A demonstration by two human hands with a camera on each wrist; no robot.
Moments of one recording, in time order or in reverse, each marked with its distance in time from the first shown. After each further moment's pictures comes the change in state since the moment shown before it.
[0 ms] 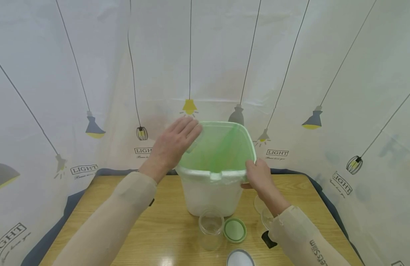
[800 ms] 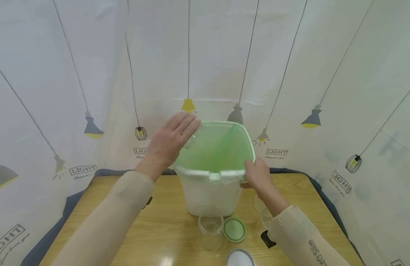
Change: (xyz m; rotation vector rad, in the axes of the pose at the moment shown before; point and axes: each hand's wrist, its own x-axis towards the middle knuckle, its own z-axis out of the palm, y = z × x) left_hand 0.001 -0.006 -0.002 0.060 0.105 0.044; right_hand 0.000 0.000 -0.001 0.010 -0.002 0.018
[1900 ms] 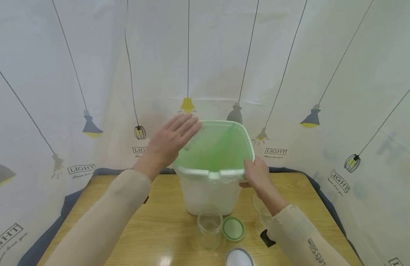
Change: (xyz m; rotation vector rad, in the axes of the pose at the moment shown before) left_hand -0.003 -0.004 0.001 -0.035 0.002 0.041; right_hand 0.002 0.001 0.001 0.012 0.017 -0.001
